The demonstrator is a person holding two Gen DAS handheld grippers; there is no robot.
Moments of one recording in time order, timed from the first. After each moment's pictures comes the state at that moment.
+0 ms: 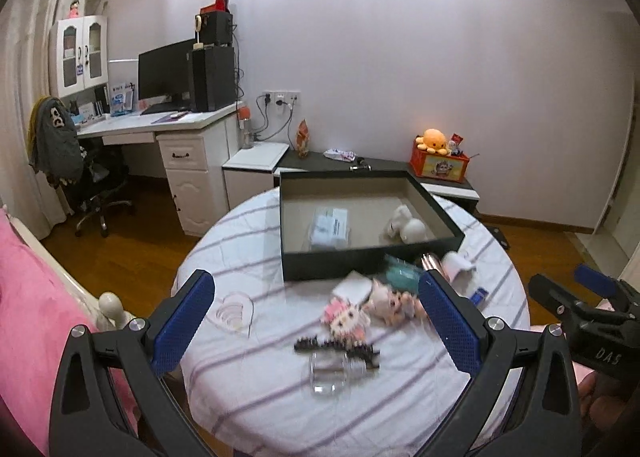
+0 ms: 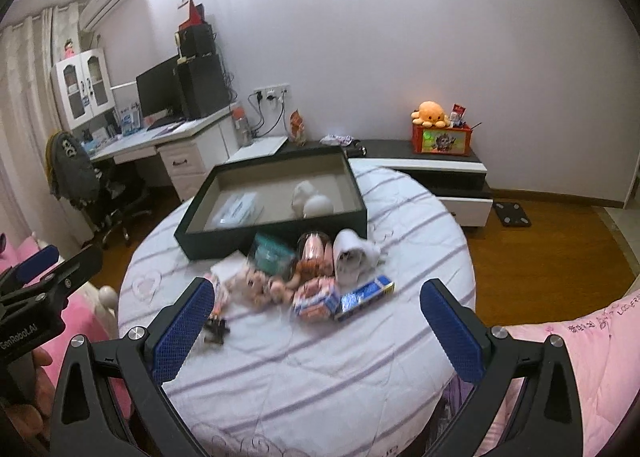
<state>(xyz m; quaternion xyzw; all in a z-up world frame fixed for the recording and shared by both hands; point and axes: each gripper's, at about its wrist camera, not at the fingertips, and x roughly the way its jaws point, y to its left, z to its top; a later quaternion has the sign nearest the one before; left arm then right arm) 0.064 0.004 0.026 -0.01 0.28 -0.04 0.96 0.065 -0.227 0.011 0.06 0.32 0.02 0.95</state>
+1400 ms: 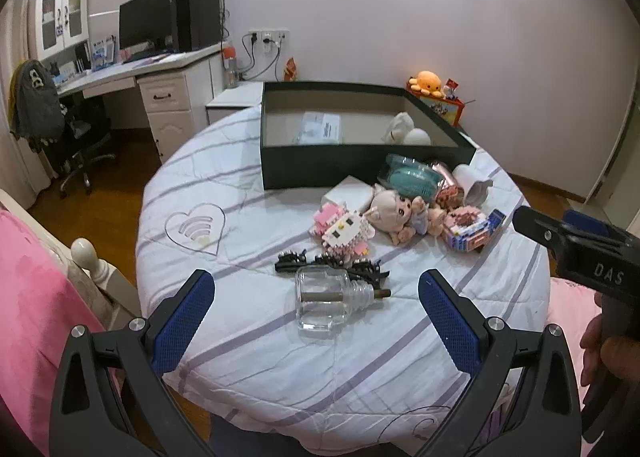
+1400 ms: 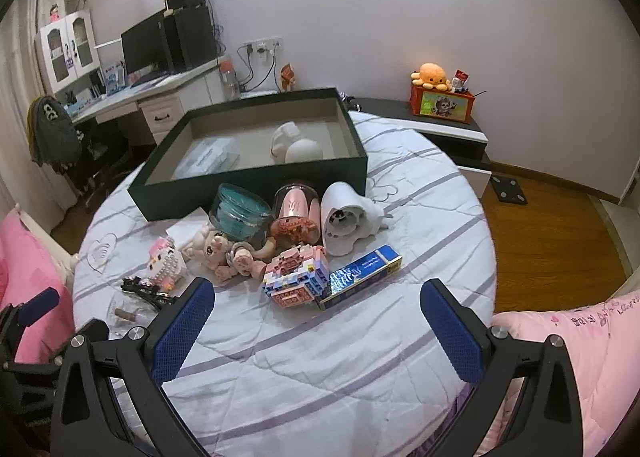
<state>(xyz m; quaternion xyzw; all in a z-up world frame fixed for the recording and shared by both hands) 0.076 -0.004 -0.067 -0.01 0.37 -0.07 0.93 0.120 -0.222 -0.048 0.03 0.39 0.01 0.92</state>
